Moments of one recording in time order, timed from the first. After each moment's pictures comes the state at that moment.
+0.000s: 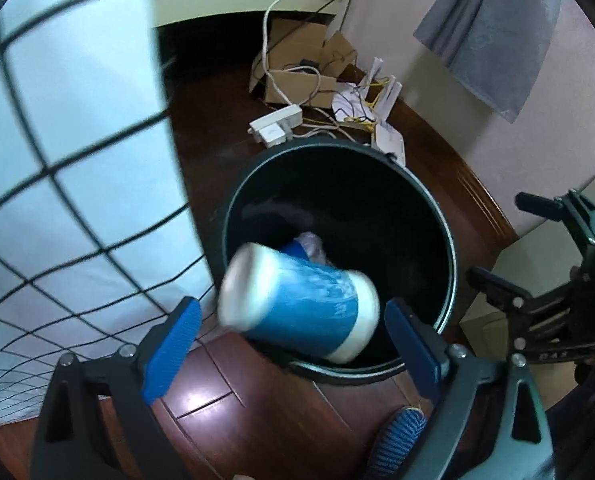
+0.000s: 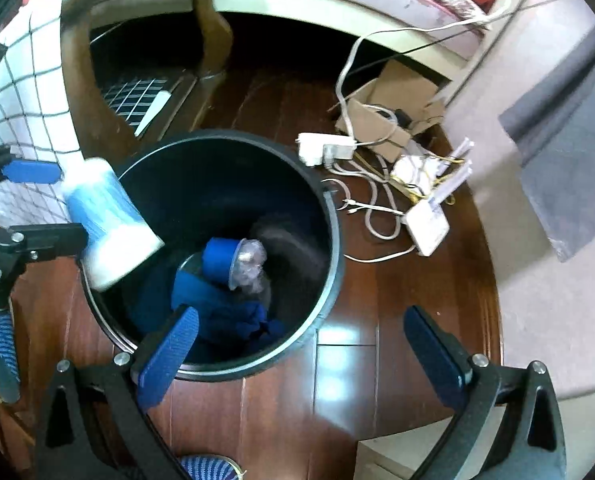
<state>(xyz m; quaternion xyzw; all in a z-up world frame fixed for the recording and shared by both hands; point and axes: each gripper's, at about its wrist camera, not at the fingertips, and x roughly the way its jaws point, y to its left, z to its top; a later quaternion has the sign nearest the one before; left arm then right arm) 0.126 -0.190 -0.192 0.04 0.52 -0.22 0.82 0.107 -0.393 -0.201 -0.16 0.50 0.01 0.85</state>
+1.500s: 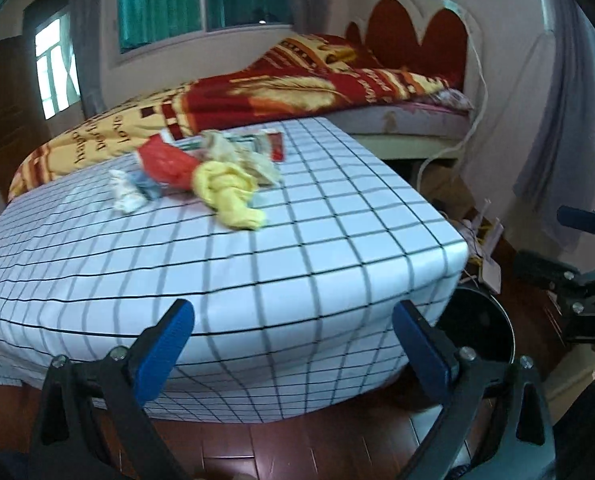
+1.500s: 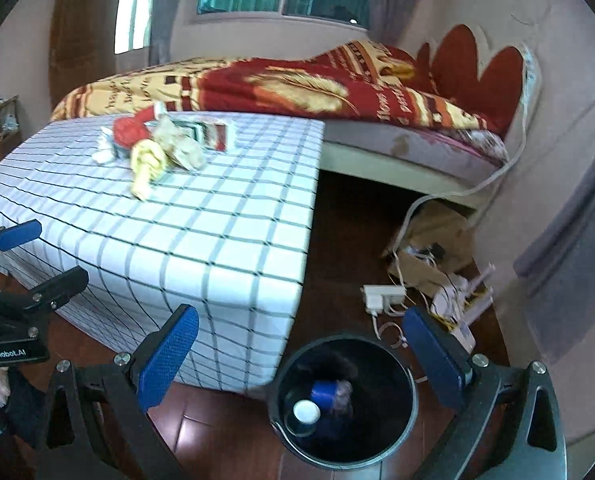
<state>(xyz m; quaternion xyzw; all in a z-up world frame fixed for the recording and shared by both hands) 0.071 -0.002 -0.030 0.01 0.34 0.00 0.94 0.100 -0.205 -0.013 -0.12 0.34 0.10 0.93</state>
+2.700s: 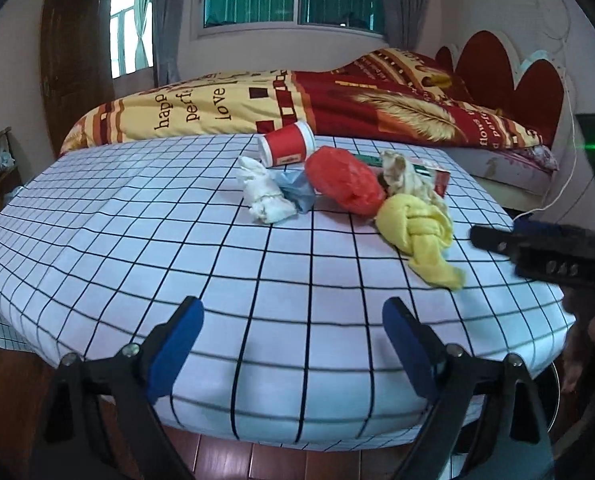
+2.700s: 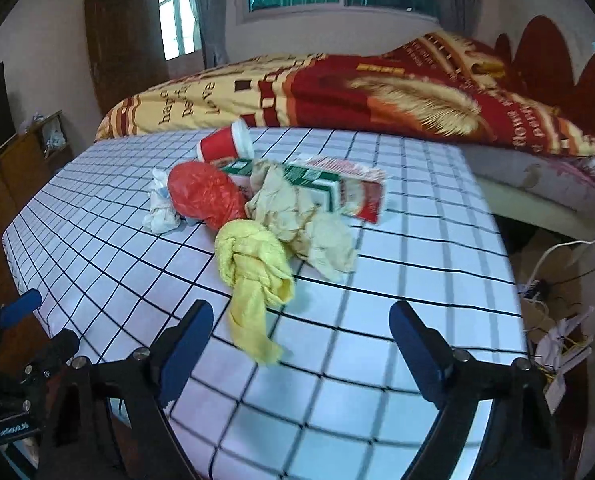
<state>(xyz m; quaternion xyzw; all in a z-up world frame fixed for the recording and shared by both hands) 0.131 0.156 -0.037 -0.05 0.33 0.10 0.94 0.257 -0.019 -0.028 -0.07 0.37 0.23 0.90</state>
